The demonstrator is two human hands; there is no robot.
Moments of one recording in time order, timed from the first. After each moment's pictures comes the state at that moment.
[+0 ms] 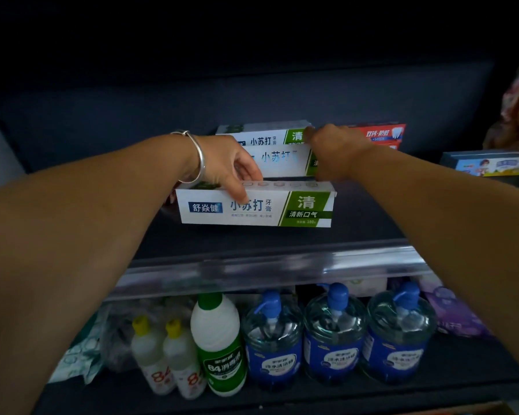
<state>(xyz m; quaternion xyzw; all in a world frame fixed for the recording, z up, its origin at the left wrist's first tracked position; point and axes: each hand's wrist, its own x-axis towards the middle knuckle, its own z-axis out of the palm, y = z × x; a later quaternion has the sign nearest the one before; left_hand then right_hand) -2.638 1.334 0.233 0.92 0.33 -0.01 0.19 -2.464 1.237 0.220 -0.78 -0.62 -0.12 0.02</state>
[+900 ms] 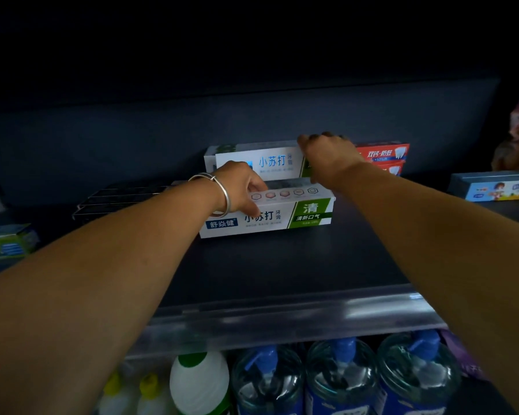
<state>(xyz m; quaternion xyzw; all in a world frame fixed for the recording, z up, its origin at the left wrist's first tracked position) -2.581 1.378 0.202 0.93 0.35 0.08 0.06 -2.415 1.309 0.211 -0.78 -0.60 -0.20 0.03</state>
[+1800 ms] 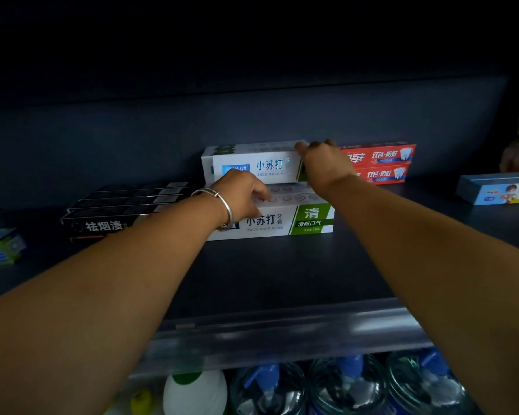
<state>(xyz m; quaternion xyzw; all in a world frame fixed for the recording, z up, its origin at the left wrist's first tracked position) -2.571 1.395 0.178 0.93 0.33 0.14 0.04 -2.406 1.342 0.188 -0.80 -0.57 -0.19 0.10</state>
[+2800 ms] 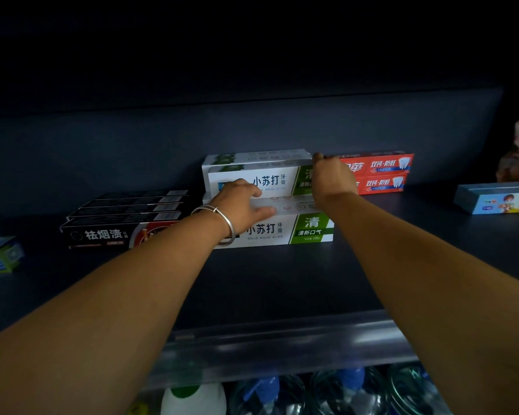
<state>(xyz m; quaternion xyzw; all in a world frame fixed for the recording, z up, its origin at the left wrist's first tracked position) -2.568 1.398 0.168 0.91 0.36 0.18 0.06 -2.401 1.345 0.175 -0.83 -0.49 -0.16 0.22</state>
